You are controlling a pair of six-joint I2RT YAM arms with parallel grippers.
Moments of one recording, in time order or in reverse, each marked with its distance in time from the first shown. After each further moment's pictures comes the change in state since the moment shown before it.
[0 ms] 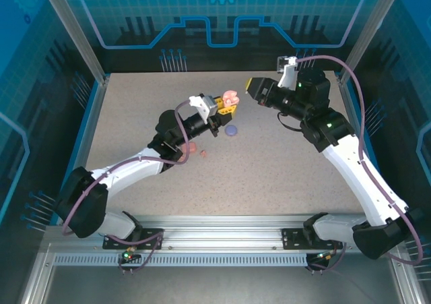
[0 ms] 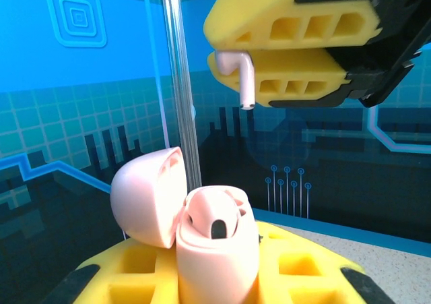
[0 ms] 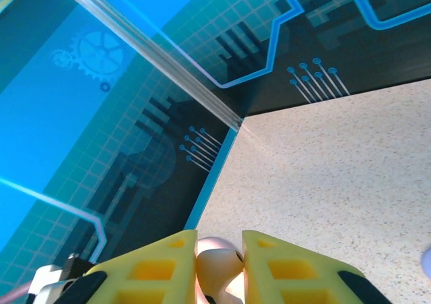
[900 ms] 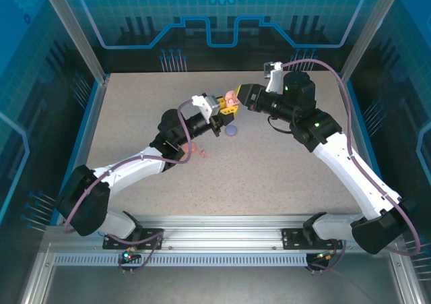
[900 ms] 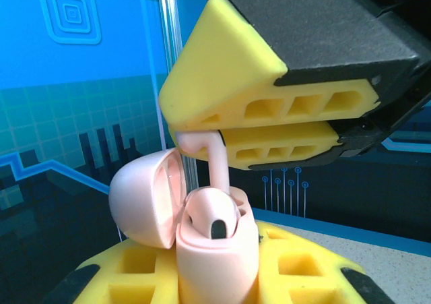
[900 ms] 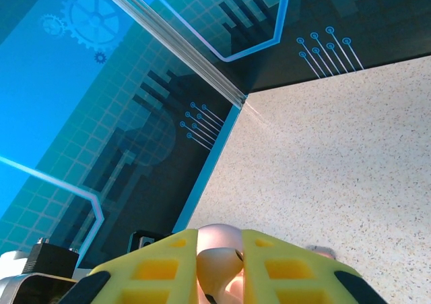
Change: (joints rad) left arm -0.010 0.018 0.018 -0.007 0.000 0.000; right arm 0.053 0.041 -0.045 0.038 -0.003 -0.010
